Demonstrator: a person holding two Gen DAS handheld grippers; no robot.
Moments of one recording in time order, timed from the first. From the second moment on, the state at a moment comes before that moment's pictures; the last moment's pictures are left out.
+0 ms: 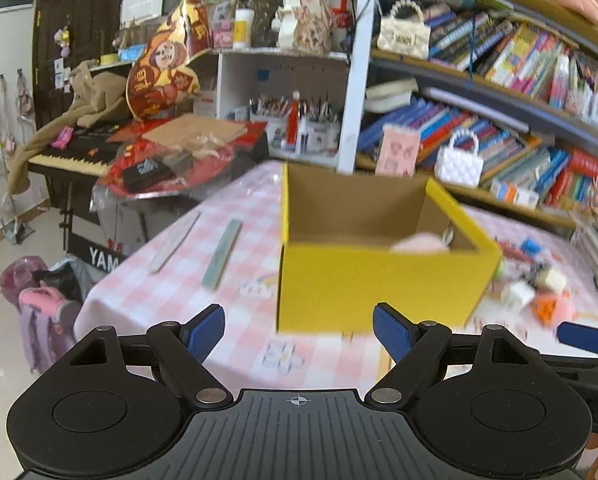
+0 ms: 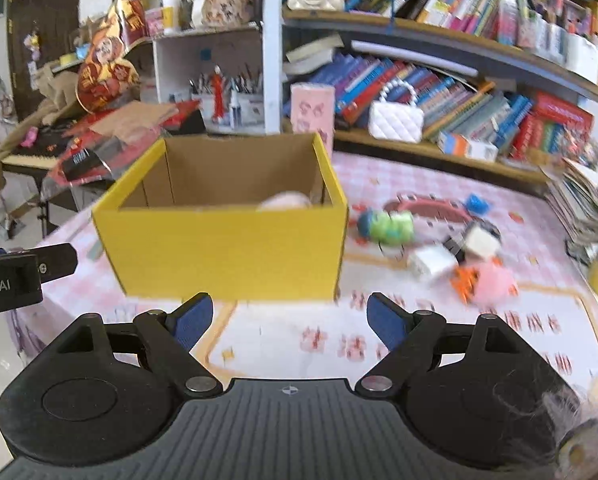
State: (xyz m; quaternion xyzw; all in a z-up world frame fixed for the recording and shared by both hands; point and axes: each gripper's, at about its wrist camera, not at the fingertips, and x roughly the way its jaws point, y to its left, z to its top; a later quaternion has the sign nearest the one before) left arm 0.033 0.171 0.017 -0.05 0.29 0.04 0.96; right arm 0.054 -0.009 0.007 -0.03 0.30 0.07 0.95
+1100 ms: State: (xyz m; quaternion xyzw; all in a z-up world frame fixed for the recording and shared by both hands) left arm -0.010 0.115 -0.005 0.02 0.34 -0.11 0.93; right arm -0.041 -0.048 -0.017 0.02 0.36 -0.08 0.93
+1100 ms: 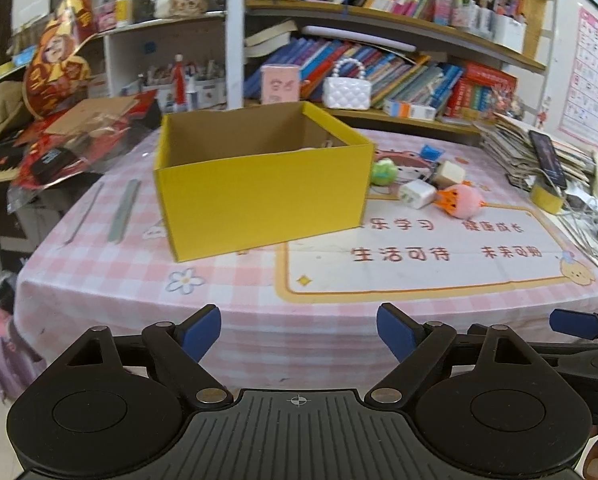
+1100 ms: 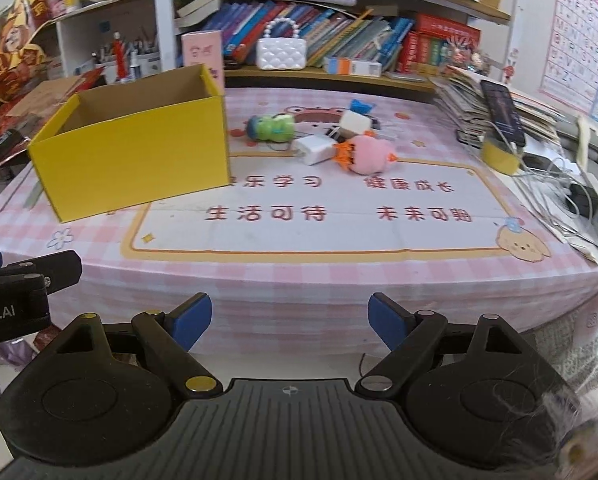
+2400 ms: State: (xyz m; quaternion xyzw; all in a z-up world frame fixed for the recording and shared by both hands) left arm 0.104 -0.058 -0.016 0.03 0.37 -0.13 0.92; right arm 0.074 -0.222 -0.025 0.06 0.39 -0.09 0.91
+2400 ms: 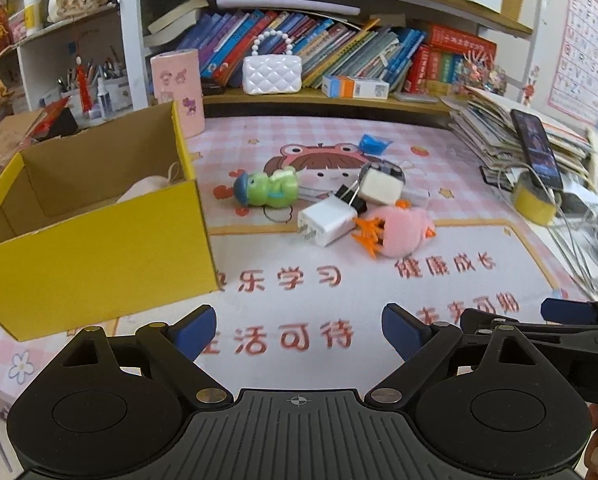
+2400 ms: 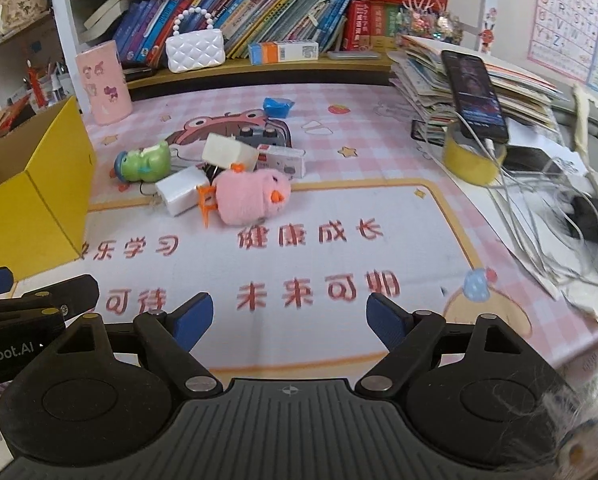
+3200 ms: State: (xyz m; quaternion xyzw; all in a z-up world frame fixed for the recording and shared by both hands) left arm 0.171 -0.099 0.012 0.01 0.34 -0.04 0.94; right arm 0.181 -0.258 -0.054 0.03 0.38 0.04 0.92
